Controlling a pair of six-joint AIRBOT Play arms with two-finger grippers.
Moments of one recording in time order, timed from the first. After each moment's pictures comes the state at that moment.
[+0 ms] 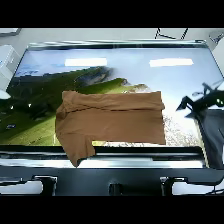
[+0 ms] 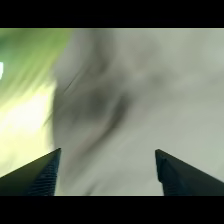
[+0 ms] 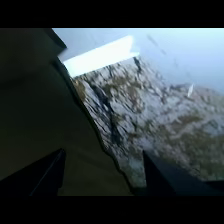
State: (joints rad) left arm 0.35 -1.50 1.17 1.07 -1.30 -1.32; right arm -0.40 -1.55 1.36 -1.24 1.49 1.63
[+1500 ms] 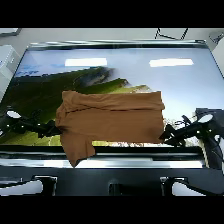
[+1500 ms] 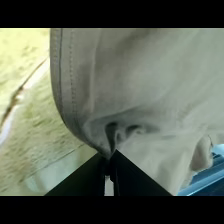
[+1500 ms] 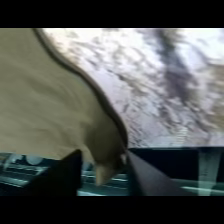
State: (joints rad) left arm 0.36 -1.47 0.82 0.93 -1.26 -1.21; right arm -0.38 -1.39 0.74 -1.08 1.28 1.52
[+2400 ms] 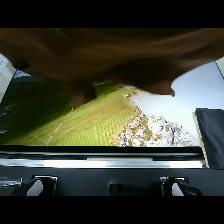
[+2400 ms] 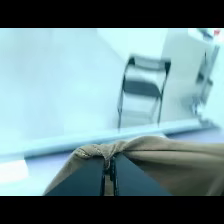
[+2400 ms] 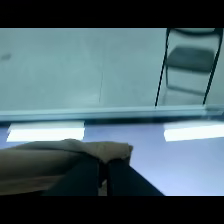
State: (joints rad) left arm 0.40 -0.89 1.95 0.68 -1.12 -1.24; right arm -0.31 -0.83 1.87 -1.21 1.12 1.43
